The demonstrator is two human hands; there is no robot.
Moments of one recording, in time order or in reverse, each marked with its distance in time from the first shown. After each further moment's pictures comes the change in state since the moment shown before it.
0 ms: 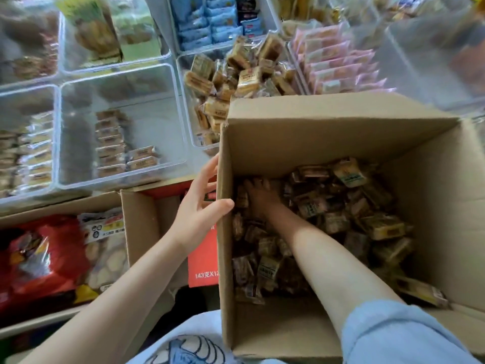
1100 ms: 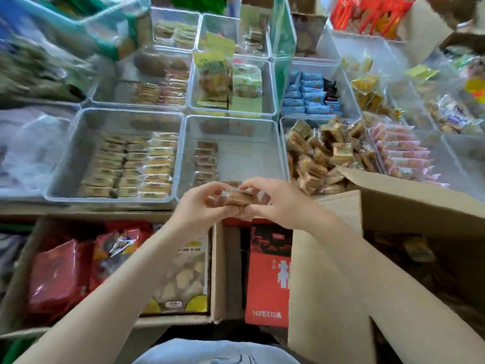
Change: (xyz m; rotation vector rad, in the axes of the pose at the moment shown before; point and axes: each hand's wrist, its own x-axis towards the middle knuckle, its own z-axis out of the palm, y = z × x) left_hand -0.019 -0.033 -0.243 0.131 0.183 0.038; right_hand -0.076 -0.267 -0.170 0.167 0.148 -0.457
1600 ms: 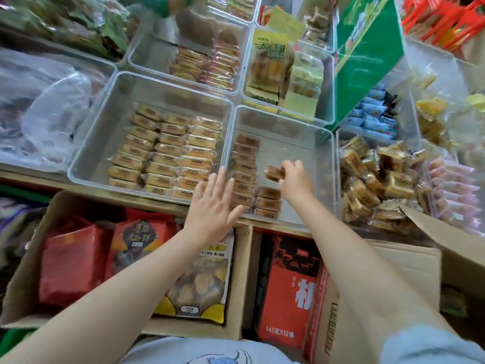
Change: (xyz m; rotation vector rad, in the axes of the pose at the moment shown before) left_hand 0.065 -0.138 -0.031 0.922 -0.046 -0.045; right_hand 0.196 0.058 0.080 -0.375 0.174 0.493
